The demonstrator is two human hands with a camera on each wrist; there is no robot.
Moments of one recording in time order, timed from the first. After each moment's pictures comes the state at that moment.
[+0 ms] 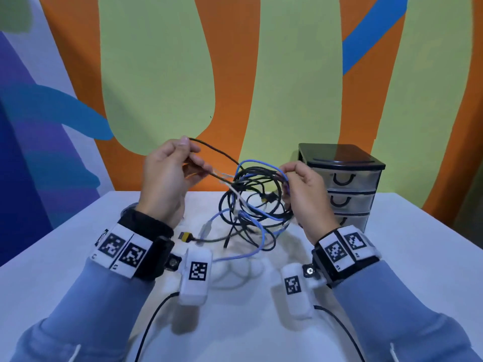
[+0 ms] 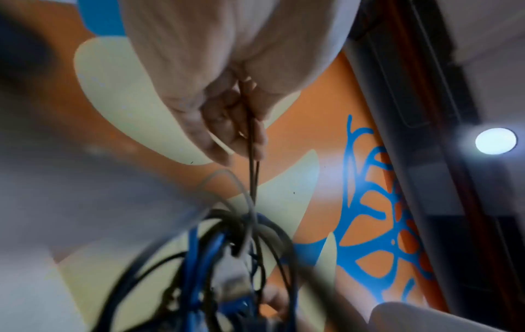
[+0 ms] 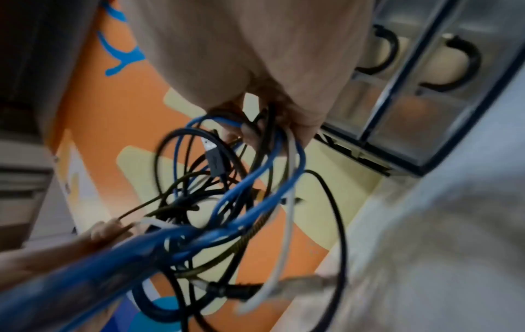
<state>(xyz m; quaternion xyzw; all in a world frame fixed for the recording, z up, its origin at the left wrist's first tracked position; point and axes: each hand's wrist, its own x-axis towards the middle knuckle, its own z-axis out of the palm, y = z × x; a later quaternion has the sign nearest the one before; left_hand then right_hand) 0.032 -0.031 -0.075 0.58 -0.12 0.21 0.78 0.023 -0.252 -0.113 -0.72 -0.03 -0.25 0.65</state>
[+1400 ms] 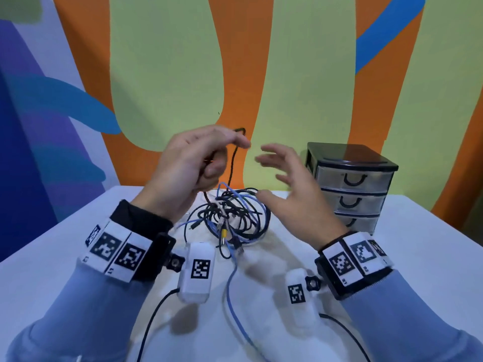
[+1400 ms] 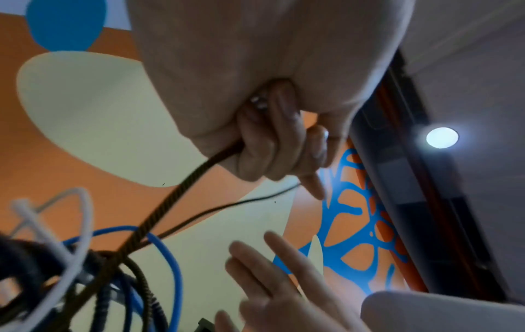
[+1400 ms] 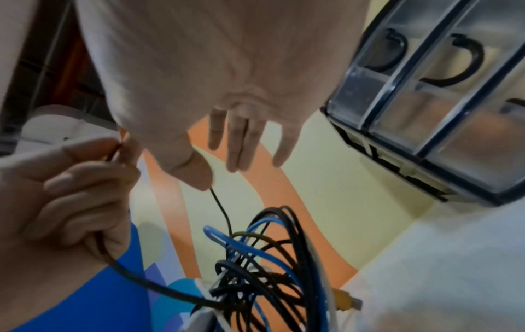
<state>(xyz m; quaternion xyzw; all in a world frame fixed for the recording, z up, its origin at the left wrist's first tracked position) -0.004 -0.030 -0.051 0.65 -0.29 0.09 0.70 0.001 -0.236 -0.109 -0.80 -0.24 -0.26 0.48</state>
